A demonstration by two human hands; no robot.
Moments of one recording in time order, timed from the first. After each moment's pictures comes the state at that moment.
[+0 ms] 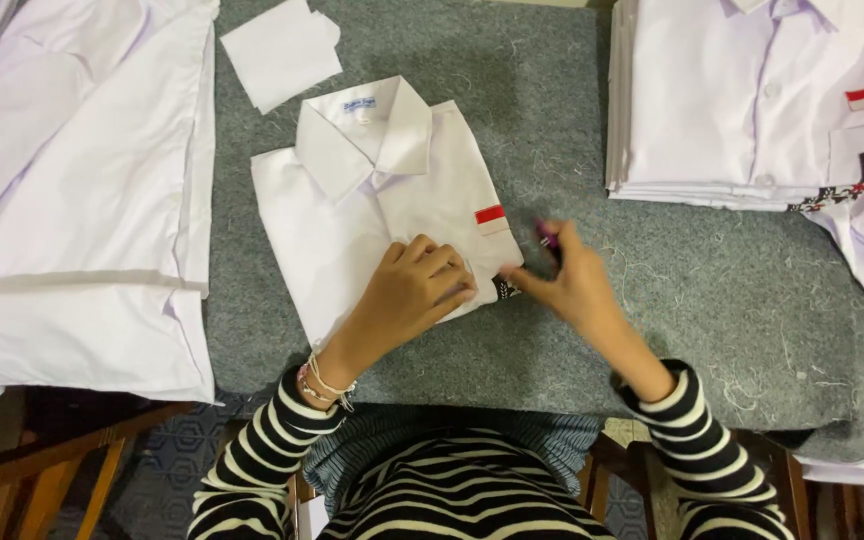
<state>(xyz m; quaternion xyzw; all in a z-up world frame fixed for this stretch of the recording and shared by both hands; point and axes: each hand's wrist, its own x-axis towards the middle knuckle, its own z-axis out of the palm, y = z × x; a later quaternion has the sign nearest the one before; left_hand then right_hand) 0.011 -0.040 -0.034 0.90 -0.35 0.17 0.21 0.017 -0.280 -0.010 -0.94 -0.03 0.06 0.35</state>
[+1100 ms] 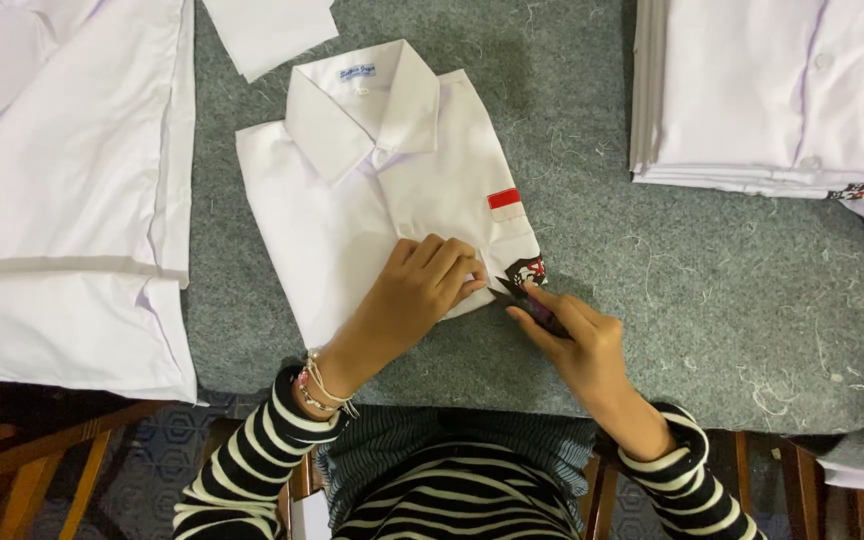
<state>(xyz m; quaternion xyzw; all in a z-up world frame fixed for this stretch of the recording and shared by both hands) 0.003 -0.046 -0.033 0.88 -0.36 0.27 0.12 -0.047 -0.280 -0.061 -0.90 -0.16 -0.18 0.37</state>
